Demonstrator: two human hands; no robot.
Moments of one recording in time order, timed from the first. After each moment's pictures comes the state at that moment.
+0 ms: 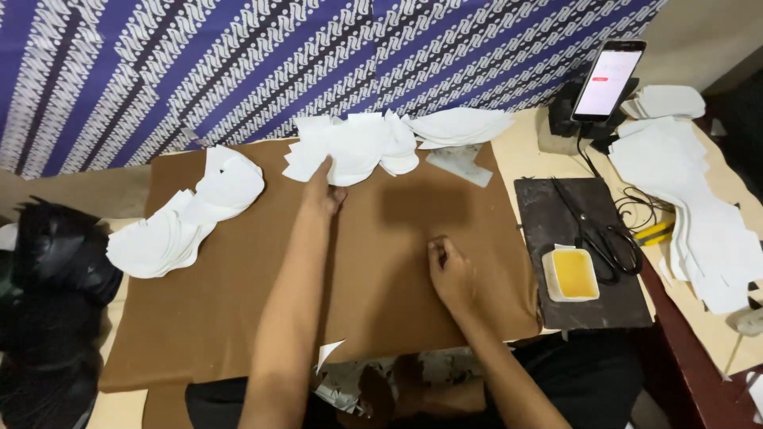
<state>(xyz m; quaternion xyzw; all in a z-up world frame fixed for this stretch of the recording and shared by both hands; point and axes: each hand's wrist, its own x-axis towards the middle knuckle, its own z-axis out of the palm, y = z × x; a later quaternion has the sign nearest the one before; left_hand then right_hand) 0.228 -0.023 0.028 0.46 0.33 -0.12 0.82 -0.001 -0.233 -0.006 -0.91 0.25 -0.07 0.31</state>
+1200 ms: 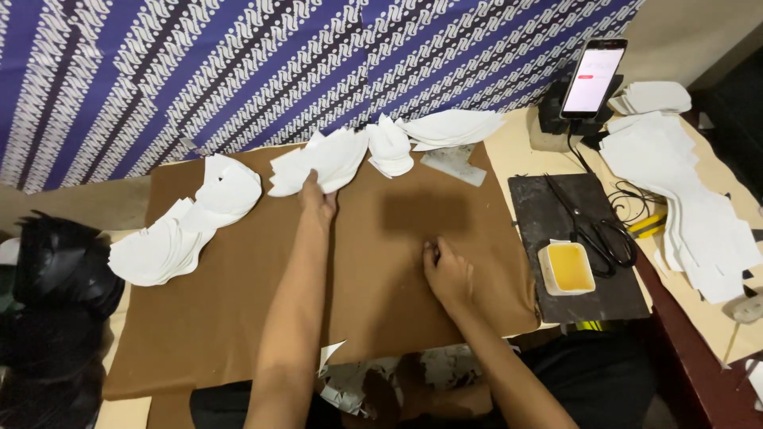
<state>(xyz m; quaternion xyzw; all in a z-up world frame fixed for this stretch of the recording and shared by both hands) 0.226 -0.028 0.031 0.41 0.31 -0.02 0.86 -0.005 -0.228 -0.001 -0.93 0.25 -0.04 0.28</state>
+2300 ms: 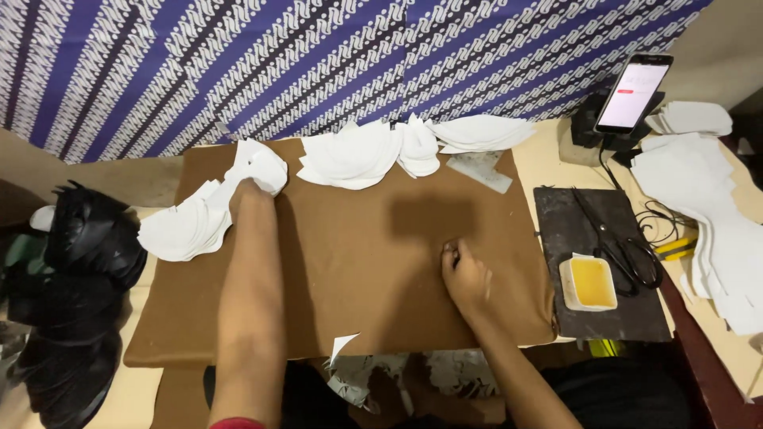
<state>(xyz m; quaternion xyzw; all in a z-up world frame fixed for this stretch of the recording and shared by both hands) 0.294 0.151 0.014 0.28 0.63 0.28 0.67 0.001 -0.225 0.018 -0.92 0.29 0.05 0.26</state>
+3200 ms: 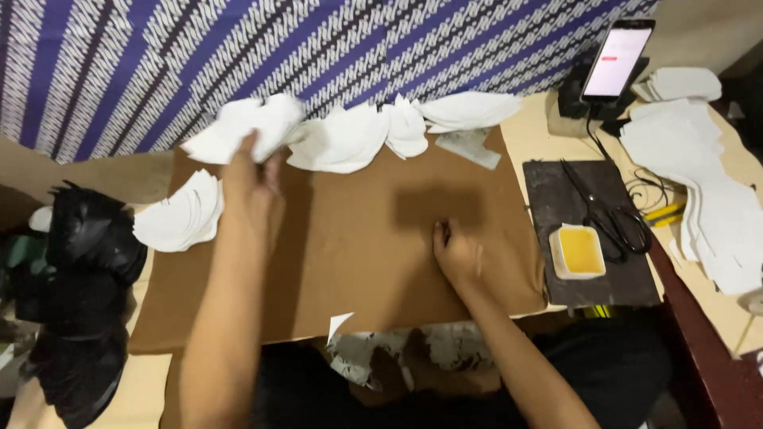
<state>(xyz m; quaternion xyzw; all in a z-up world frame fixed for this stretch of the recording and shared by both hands) 0.165 0.078 0.158 0.37 0.34 0.11 0.86 -0.006 -0.232 -0.020 -0.92 0.24 -0.10 0.28</state>
